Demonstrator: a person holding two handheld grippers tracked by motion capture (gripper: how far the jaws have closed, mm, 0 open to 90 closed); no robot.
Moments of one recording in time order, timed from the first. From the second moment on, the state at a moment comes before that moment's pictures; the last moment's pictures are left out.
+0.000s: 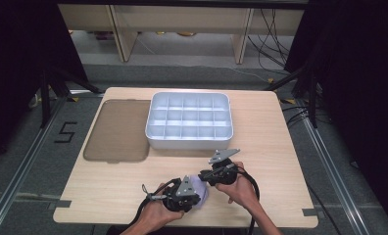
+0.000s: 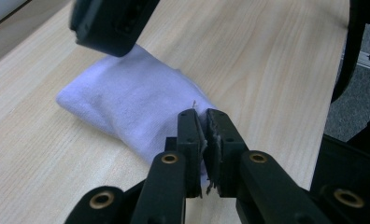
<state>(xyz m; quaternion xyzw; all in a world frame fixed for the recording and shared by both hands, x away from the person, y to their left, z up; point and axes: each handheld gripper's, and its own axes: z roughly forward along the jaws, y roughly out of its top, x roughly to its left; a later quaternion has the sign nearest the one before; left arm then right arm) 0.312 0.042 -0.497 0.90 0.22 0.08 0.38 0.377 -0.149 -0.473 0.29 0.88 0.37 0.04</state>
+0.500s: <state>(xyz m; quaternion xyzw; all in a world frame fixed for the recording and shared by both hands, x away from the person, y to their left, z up) 0.309 0.041 -0.497 0.90 0.22 0.08 0.38 0.387 -0.141 -0.496 0.32 0.88 0.34 -0.04</state>
